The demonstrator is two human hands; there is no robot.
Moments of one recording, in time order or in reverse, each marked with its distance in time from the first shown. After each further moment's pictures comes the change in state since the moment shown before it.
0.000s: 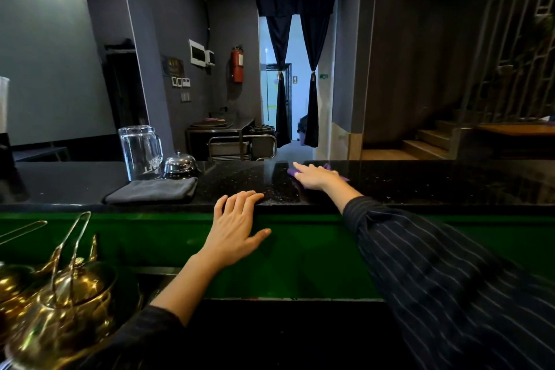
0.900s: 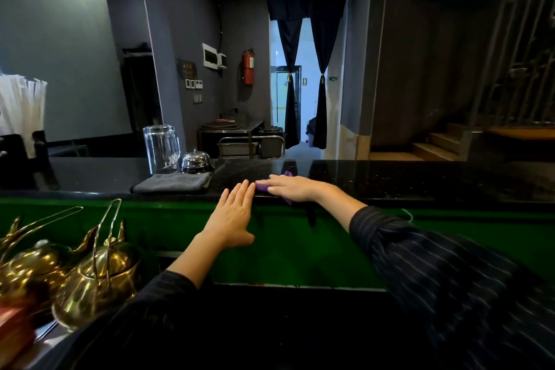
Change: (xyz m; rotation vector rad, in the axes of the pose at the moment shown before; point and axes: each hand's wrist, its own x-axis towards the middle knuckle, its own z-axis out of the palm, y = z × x) left_hand -0.012 0.000 -0.034 0.177 -0.342 -0.082; right_hand -0.075 -0.050 0.009 -0.011 -0.127 -0.430
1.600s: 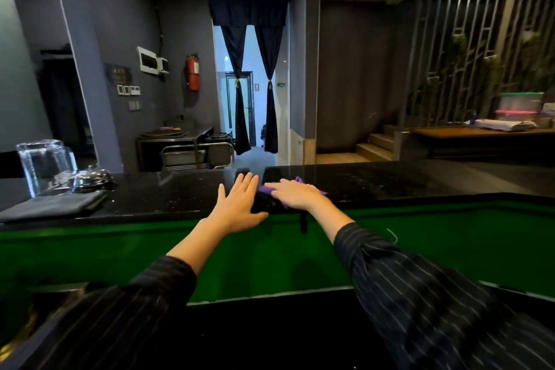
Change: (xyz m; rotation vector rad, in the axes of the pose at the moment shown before) left_hand 0.085 0.193 -0.042 -0.275 -0.002 0.137; right_hand -0.110 0.163 -0.024 0.017 0.162 0.391
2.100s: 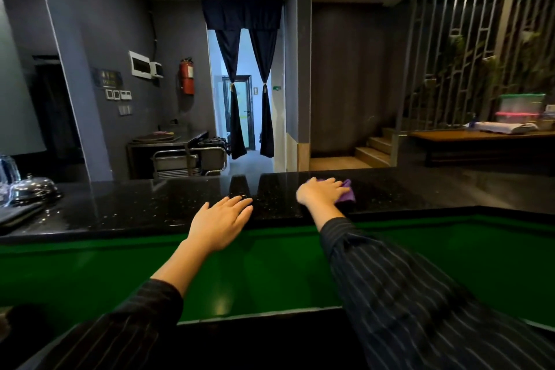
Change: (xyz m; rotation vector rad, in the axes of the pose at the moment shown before) left_hand 0.047 0.070 0.039 0.062 0.044 -0.072; right_hand 0.024 0.134 -0.029 -0.079 0.113 0.636
